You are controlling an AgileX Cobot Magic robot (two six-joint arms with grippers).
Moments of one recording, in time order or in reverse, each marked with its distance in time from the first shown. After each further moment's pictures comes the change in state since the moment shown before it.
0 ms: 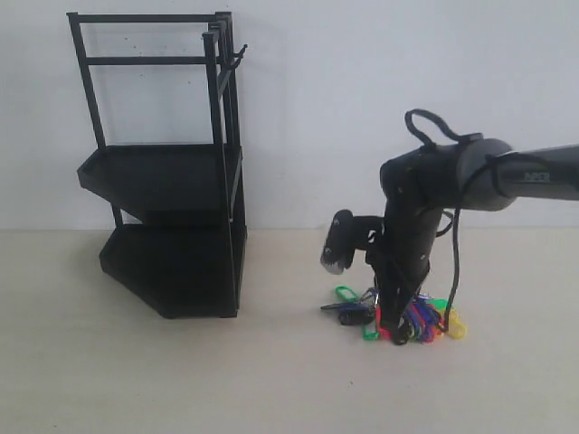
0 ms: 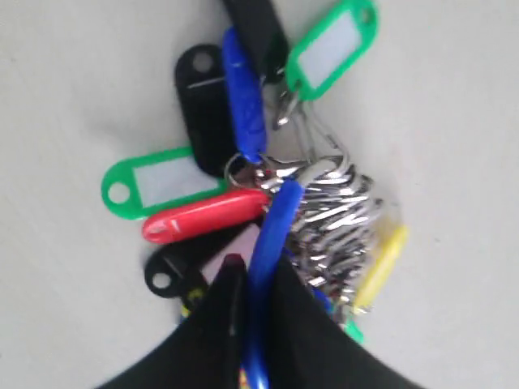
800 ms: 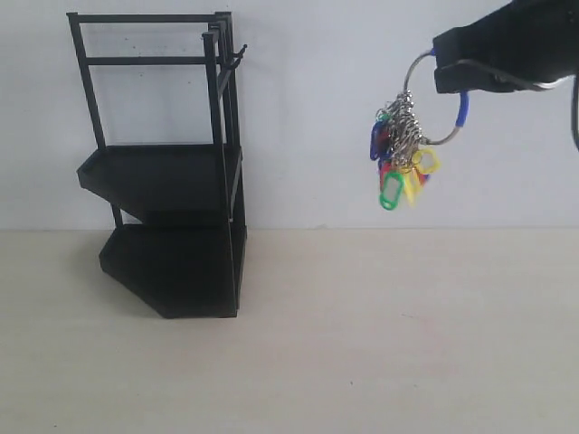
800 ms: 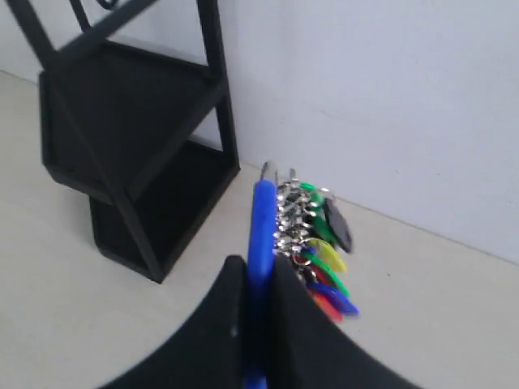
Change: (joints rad) left arm 0.000 0.000 0.000 0.000 0.000 0.000; right arm -0.198 -0.833 0.369 0.819 -0.224 0.147
